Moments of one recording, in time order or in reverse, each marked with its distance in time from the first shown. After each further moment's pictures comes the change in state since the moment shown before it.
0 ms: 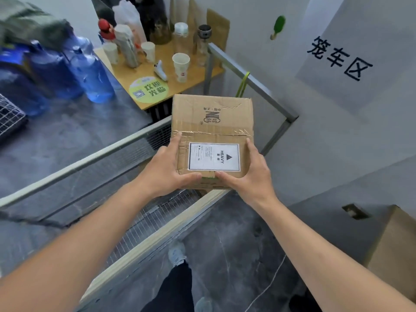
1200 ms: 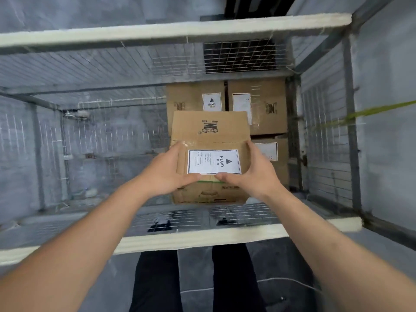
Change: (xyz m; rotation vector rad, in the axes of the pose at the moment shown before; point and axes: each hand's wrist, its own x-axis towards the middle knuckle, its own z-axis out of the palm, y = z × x) left_hand 0.191 -0.263 0.196 -0.417 -0.056 -0.701; right_hand 0.278 0.221 0.286 -0.218 -0.867 0.079
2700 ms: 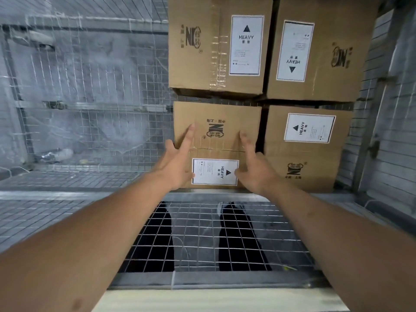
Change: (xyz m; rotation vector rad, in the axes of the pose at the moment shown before) left_hand 0.135 -0.157 0.127 0.208 -0.062 -0.210; right_hand 0.112 0.135 0.132 -0.313 -0.389 0.195
